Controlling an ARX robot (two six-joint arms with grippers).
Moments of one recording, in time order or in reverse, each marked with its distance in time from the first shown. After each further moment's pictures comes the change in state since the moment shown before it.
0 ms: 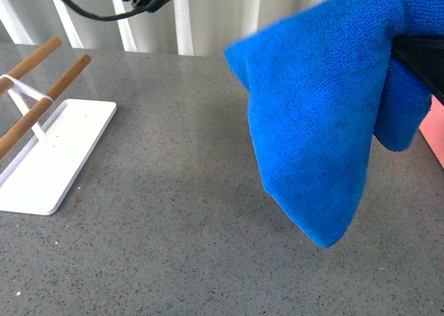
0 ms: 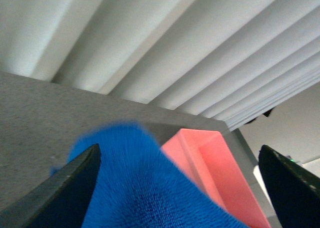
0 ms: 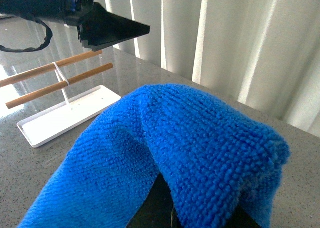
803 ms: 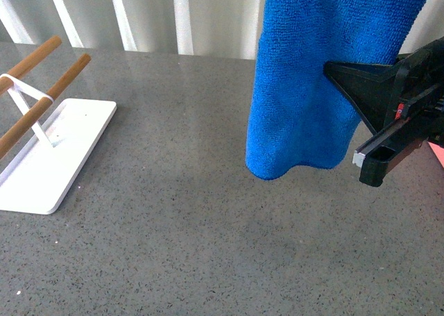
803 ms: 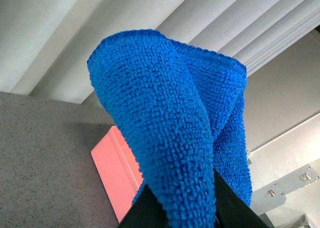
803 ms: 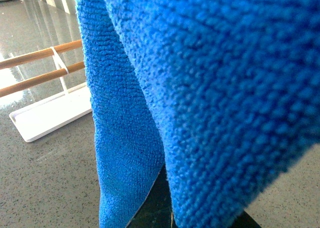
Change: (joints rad) left arm -0.218 -0.059 -0.023 0.194 -0.034 -0.158; right arm 0.127 0.206 0.057 0.124 0.111 -0.023
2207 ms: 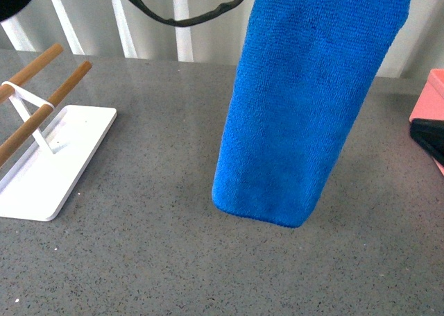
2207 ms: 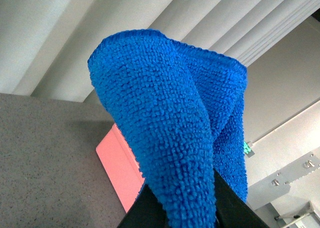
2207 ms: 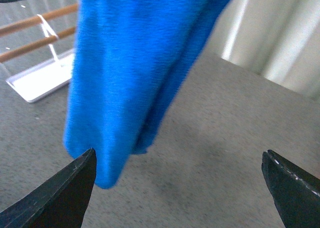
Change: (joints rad) left arm 0.014 0.018 -0.020 0.055 0.027 0.037; right arm -0.078 -0.638 -0.156 -0.615 -0.005 -0.084
